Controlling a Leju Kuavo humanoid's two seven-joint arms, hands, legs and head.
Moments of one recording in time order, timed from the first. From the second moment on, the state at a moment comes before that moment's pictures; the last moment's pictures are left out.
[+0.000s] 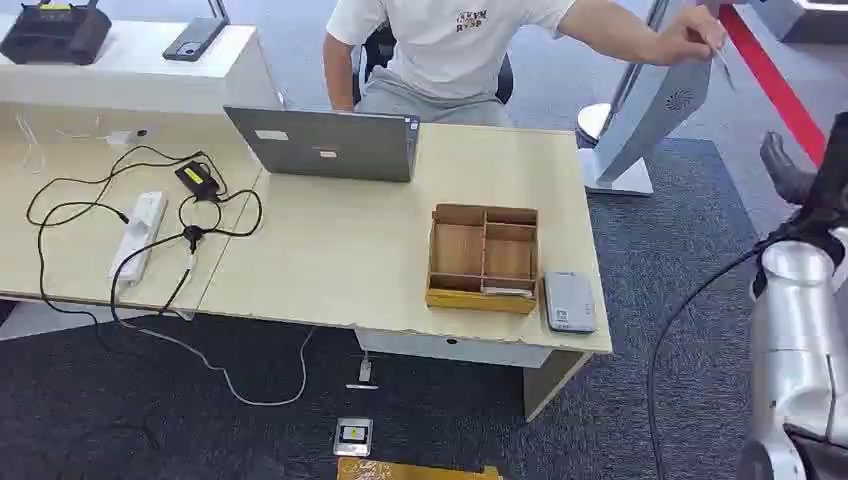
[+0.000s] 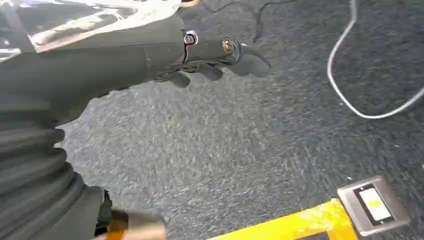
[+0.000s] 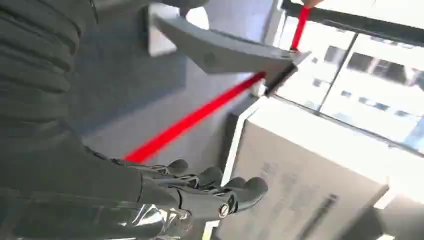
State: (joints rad) left arm -0.18 0.12 -1.24 -0.19 0.75 0.56 -0.28; right arm -0.82 -0.32 -0.04 -0.79 0.37 -0.44 -0.29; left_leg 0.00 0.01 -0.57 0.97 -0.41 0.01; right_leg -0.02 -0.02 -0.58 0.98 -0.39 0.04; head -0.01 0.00
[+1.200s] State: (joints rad) left arm -0.21 0.13 -1.30 -0.19 0.72 0.54 -0.29; right arm -1.17 -0.21 0.48 -0.43 0.73 -0.46 -0.35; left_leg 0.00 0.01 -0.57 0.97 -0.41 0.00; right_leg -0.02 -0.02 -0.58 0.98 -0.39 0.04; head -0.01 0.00
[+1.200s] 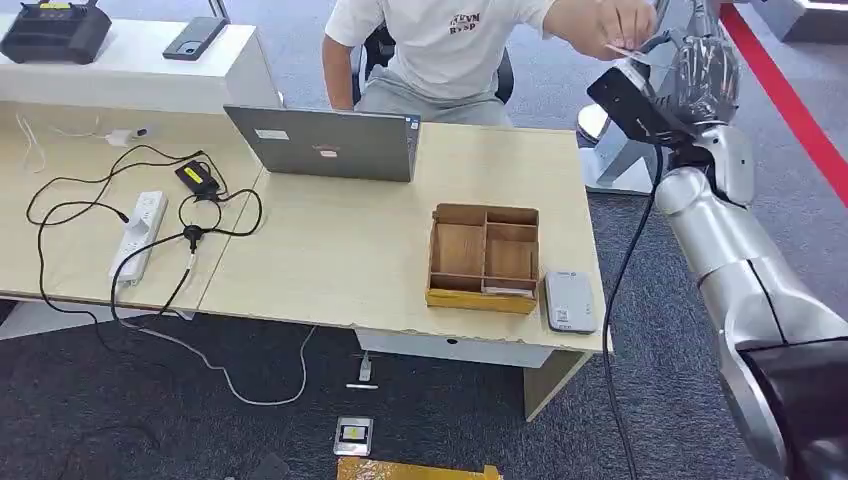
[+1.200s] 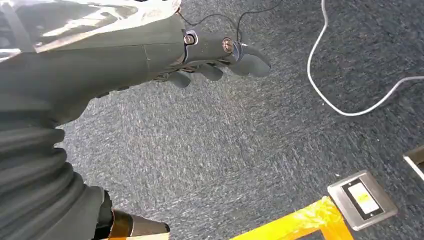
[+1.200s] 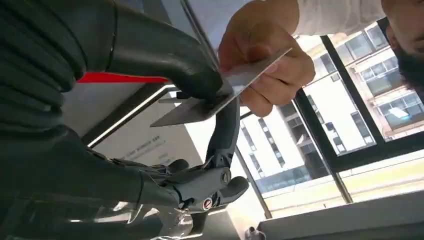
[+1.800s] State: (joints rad) left arm -0.20 0.13 -1.30 -0.19 0.73 0.55 -0.29; right arm -1.16 -0.21 0.50 -0.43 0.70 -0.44 -0.36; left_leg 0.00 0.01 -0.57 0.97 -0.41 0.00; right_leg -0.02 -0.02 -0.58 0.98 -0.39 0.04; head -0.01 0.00
